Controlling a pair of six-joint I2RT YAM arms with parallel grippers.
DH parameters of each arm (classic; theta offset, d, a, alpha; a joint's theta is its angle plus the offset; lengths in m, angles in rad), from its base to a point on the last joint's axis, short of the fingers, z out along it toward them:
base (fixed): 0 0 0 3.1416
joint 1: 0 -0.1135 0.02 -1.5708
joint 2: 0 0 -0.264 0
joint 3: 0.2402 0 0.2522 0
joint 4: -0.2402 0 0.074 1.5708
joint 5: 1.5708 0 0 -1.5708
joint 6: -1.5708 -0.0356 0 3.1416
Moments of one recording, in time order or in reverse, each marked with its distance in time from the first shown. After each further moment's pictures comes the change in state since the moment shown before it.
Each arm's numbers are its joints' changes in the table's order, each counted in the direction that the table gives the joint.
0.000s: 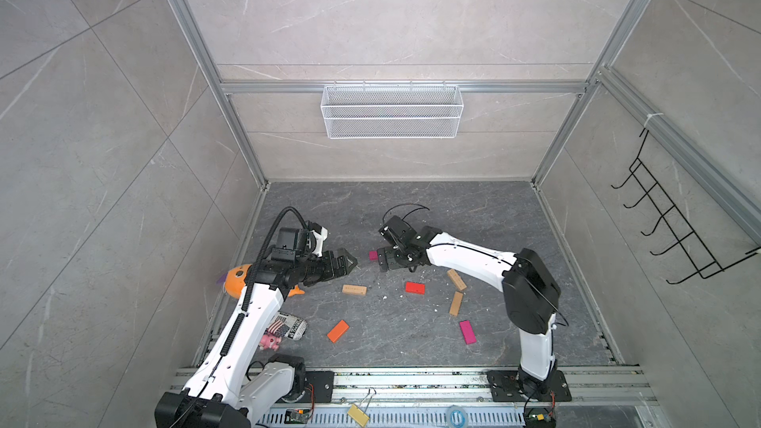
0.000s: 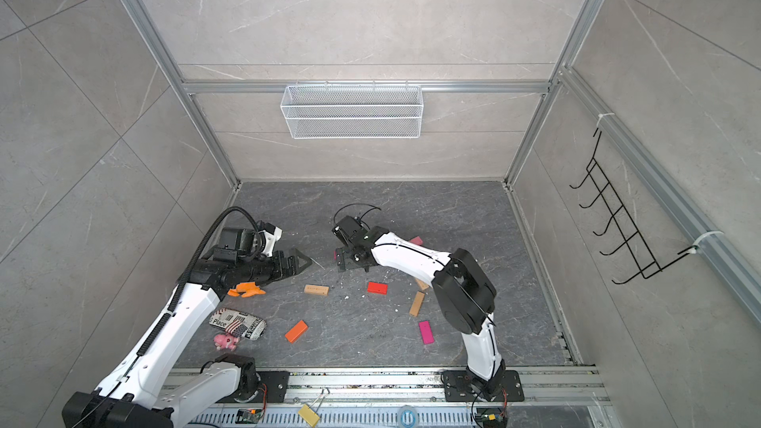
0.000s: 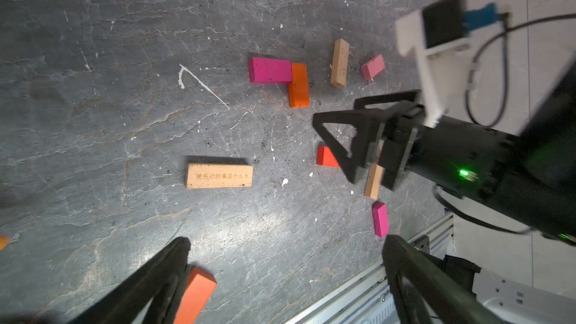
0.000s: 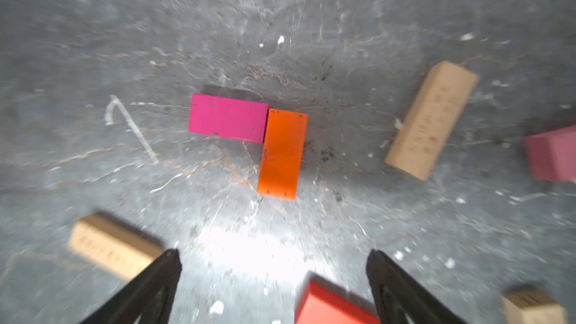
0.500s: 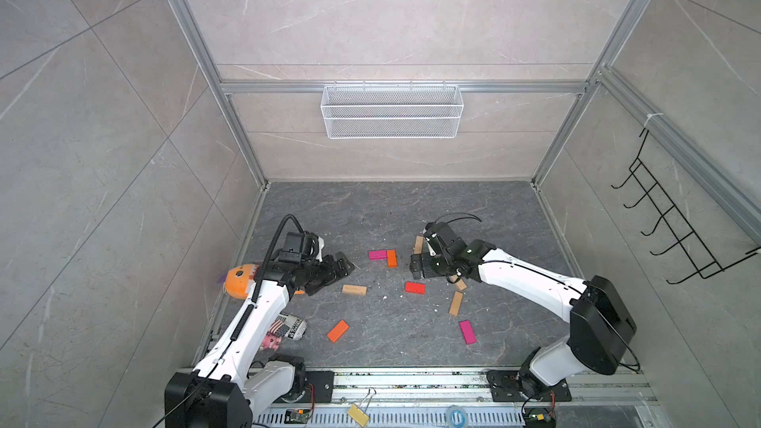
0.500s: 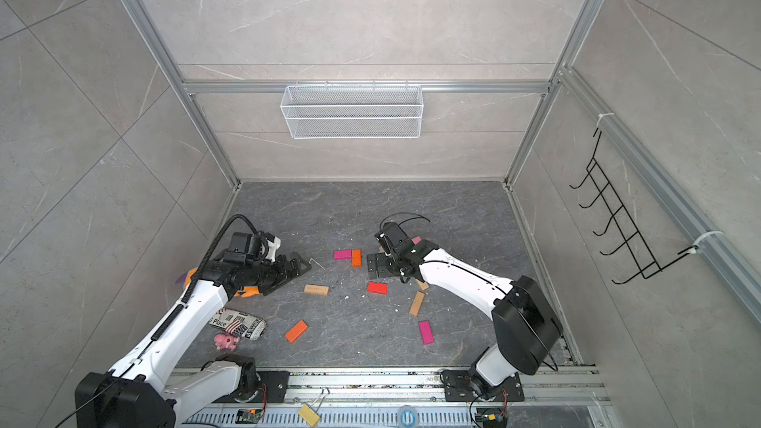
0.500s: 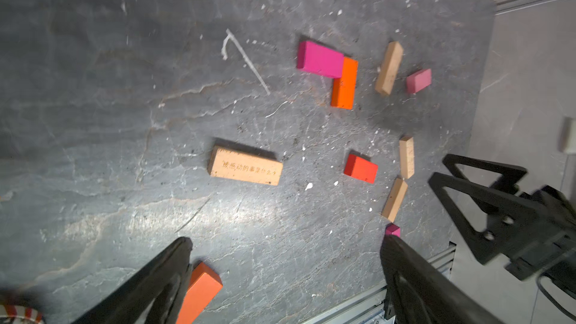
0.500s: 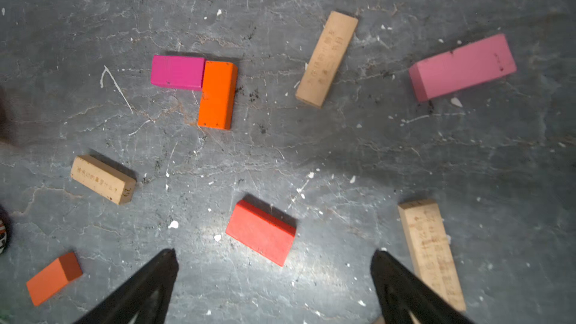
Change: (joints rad) left arm 0.024 -0.052 -0.117 0.062 -0.076 0.208; right arm 0.125 0.391 -0.435 0.121 -0.105 0.052
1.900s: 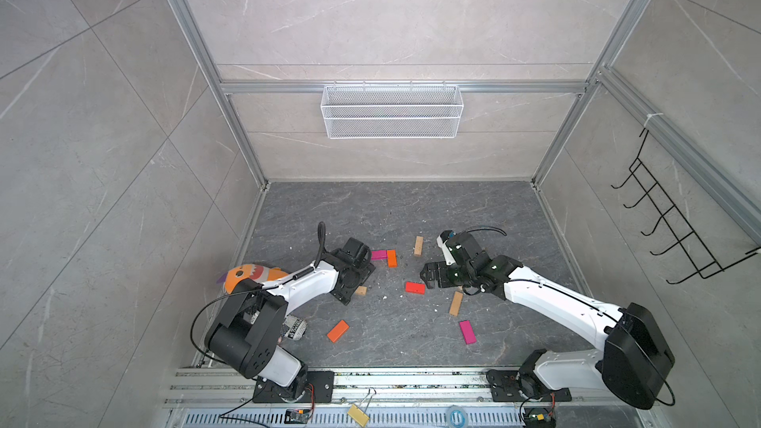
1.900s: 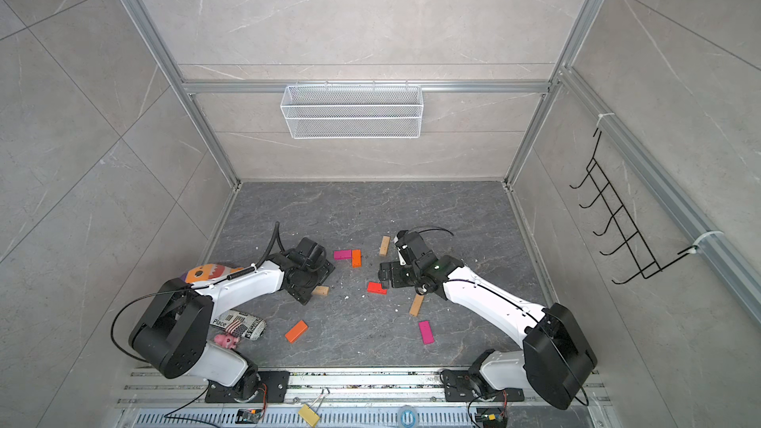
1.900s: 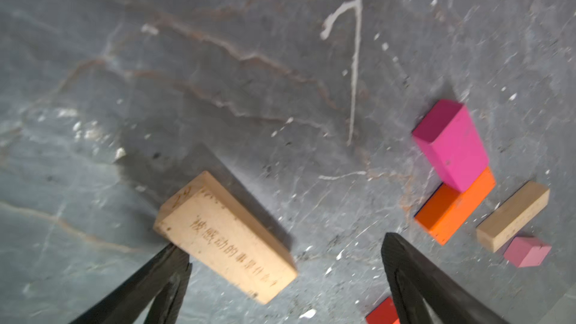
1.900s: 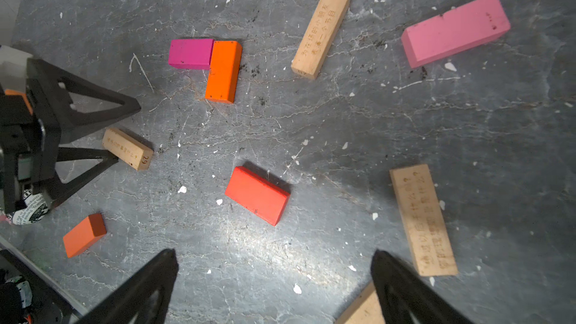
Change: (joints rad) left arm 0.336 -0.450 0.044 0.262 -0.451 0.771; right arm 0.047 0.194 -0.195 0.084 -0.097 0.015
